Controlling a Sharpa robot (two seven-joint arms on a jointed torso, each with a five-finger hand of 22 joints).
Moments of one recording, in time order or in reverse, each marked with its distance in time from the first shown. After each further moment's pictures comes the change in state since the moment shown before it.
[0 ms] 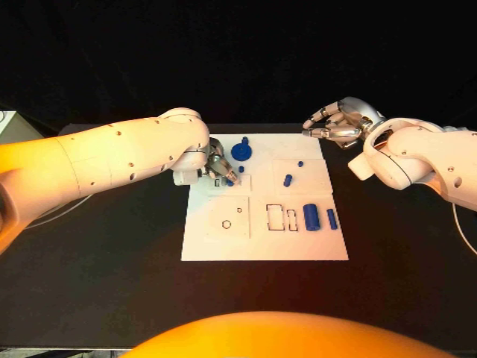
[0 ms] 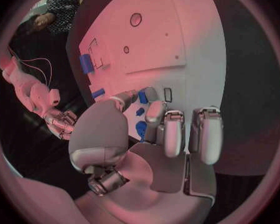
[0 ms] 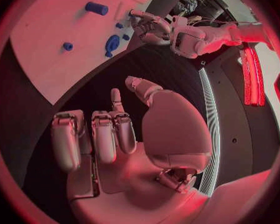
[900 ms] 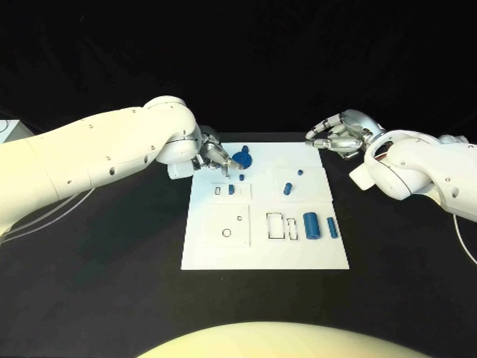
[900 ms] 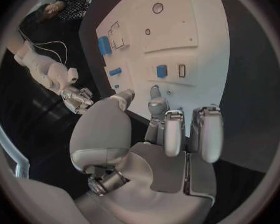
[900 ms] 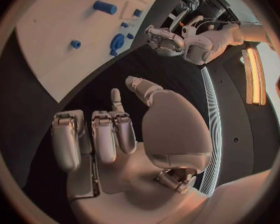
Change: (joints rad) left arm 0.004 -0.088 0.150 0.066 0.024 -0.023 0.003; left_hand 0.059 0.024 -0.135 0.063 -0.120 -0.073 0.044 -0.055 -0.032 -0.116 0.033 -0.104 -0.149 0.000 0.015 -0.003 0.000 0.000 -0.003 0.004 -0.043 0.000; right arm -0.014 0.001 0.000 -0.031 0.009 -0.001 0.008; right_hand 0.000 0.000 -0.004 0.004 0.000 0.000 0.000 -0.004 0.001 0.000 0.000 0.000 0.001 0.000 0.000 0.000 0.001 0.000 0.000 0.000 0.000 0.000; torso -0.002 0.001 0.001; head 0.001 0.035
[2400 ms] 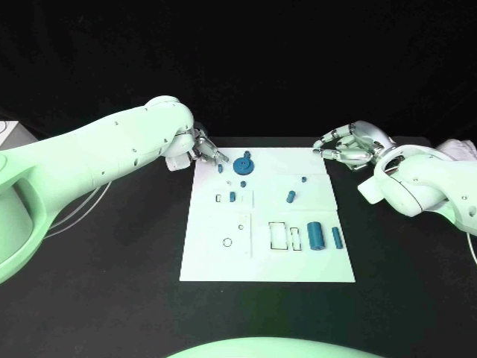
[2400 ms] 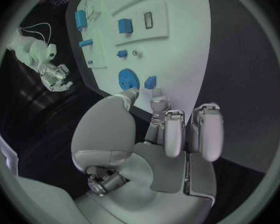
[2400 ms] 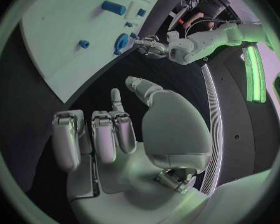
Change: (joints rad) left arm 0.010 0.139 -0.014 -0.374 -0.035 0.019 0.079; left_hand 0.074 0.014 0.000 0.000 0.006 -0.017 0.017 -0.035 -0.041 -0.027 0.014 -0.010 -0.017 0.000 0.018 -0.007 0.000 0.000 -0.001 0.017 -0.011 0.000; right arm 0.010 -0.033 0.002 0.050 0.012 -0.033 0.030; right_hand 0.000 0.000 0.003 0.003 0.000 0.000 0.000 0.000 0.001 0.000 0.000 0.000 0.000 0.000 0.000 0.000 -0.001 0.000 0.000 0.000 -0.008 0.000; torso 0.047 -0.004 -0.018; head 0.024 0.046
